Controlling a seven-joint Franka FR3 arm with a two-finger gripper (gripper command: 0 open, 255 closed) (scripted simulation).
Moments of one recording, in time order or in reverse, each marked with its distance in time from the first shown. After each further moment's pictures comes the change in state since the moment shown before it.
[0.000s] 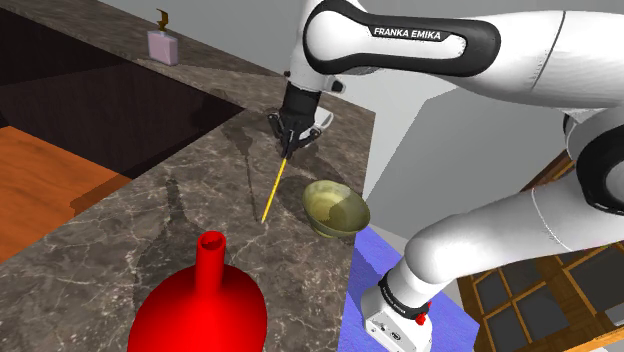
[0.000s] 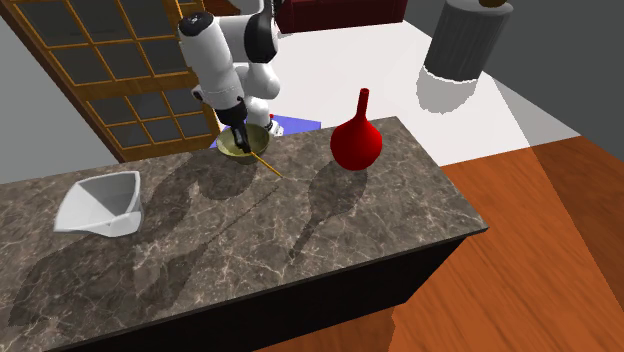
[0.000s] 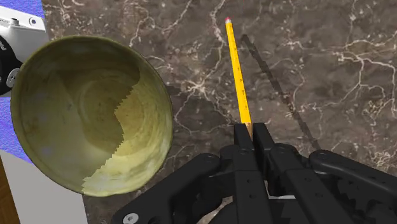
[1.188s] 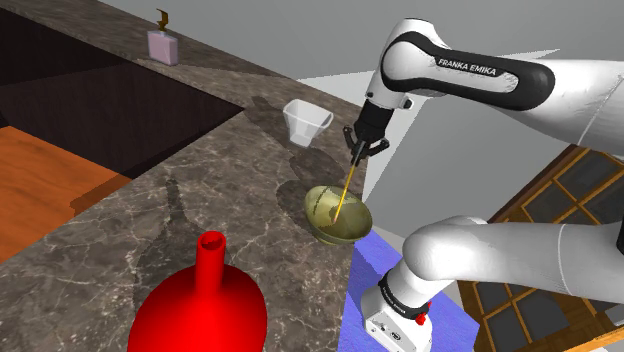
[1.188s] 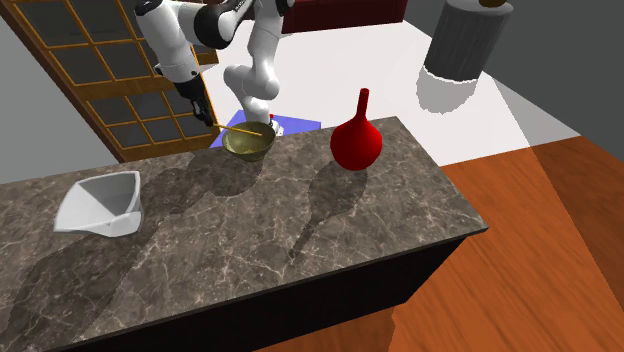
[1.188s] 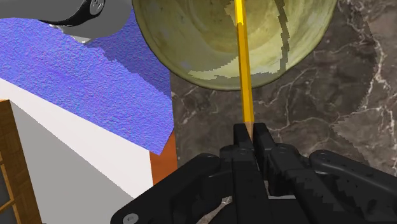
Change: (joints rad) arm -0.083 -0.341 -0.323 -0.300 -0.119 -0.095 -0.368
